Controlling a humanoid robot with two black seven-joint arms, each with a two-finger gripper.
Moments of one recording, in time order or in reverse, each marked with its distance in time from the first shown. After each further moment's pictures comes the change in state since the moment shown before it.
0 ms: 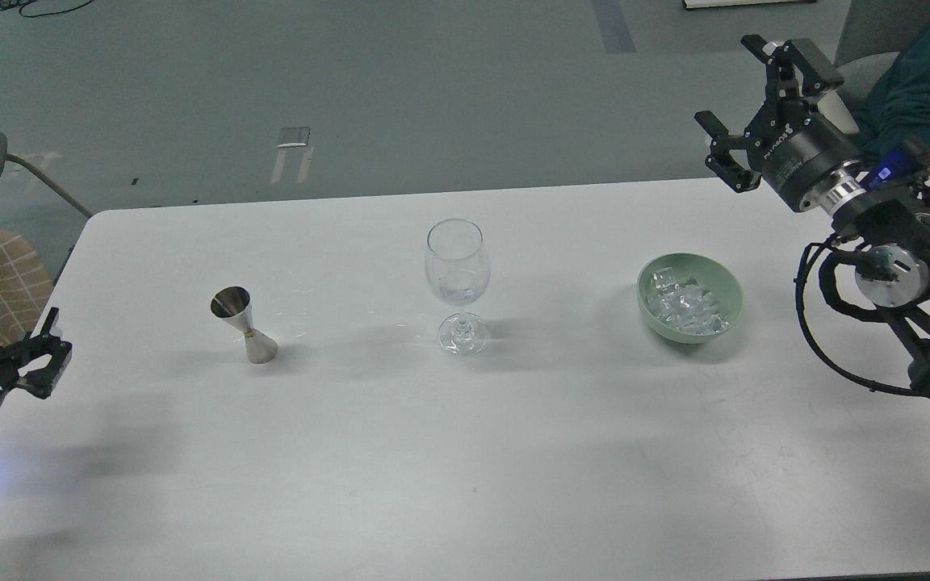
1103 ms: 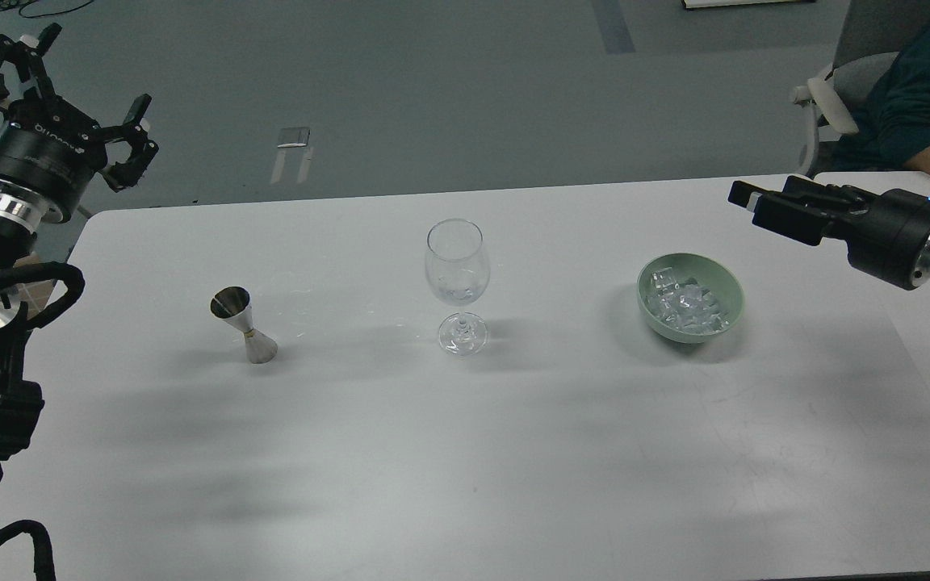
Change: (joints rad) left arm -0.513 0.054 0.395 0.087 0.441 -0.039 -0.219; right arm -0.132 -0.472 -0.212 0.500 -1.199 -0.255 -0.001
